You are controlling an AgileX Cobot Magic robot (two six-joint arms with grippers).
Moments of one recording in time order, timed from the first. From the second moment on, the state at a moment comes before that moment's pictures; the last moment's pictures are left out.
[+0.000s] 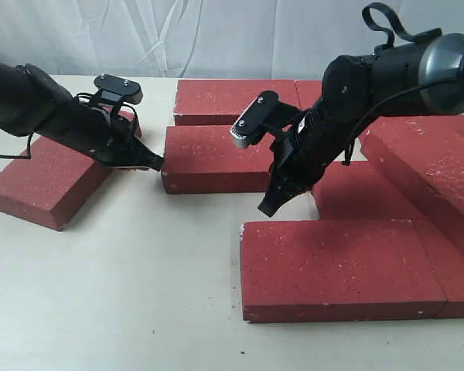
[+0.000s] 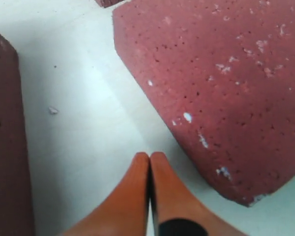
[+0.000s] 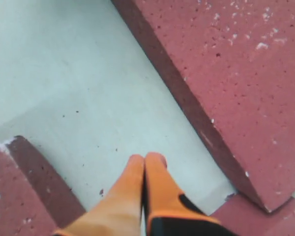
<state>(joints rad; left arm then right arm) -0.25 2.00 -1.13 -0.92 0.38 1.04 0.51 1.90 -1.17 0.22 0.59 -0.69</state>
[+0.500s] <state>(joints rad) -0.25 2.03 -1.16 -0.95 0.45 1.05 0.51 1.98 -1.20 0.17 0.48 -0.66</state>
